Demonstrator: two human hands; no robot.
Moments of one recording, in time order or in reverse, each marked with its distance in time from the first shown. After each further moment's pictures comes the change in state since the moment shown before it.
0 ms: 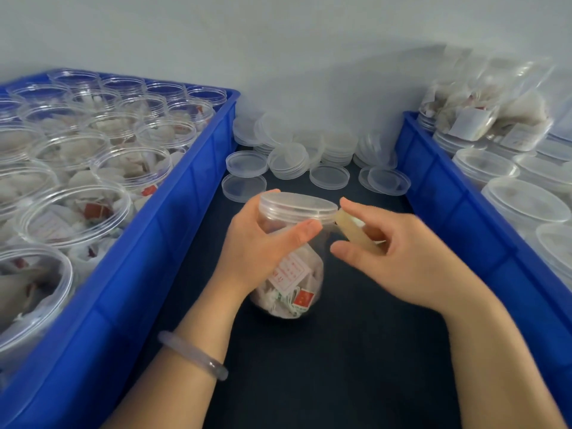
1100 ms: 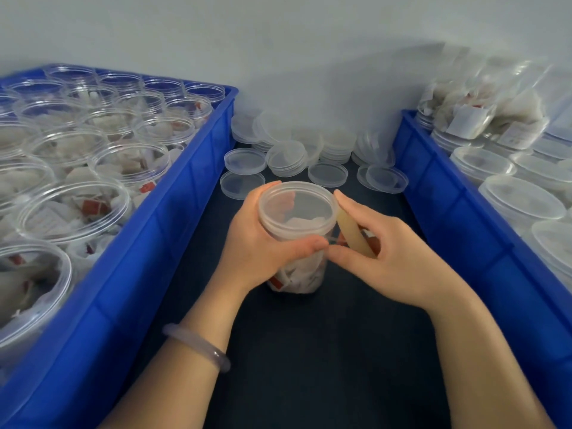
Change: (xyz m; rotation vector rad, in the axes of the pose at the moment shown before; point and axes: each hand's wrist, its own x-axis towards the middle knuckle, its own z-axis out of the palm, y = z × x) left_hand 0.000 -0.005 -0.001 0.100 0.003 0.148; right_hand 0.006 0.009 0.008 0.056 -0.036 -0.149
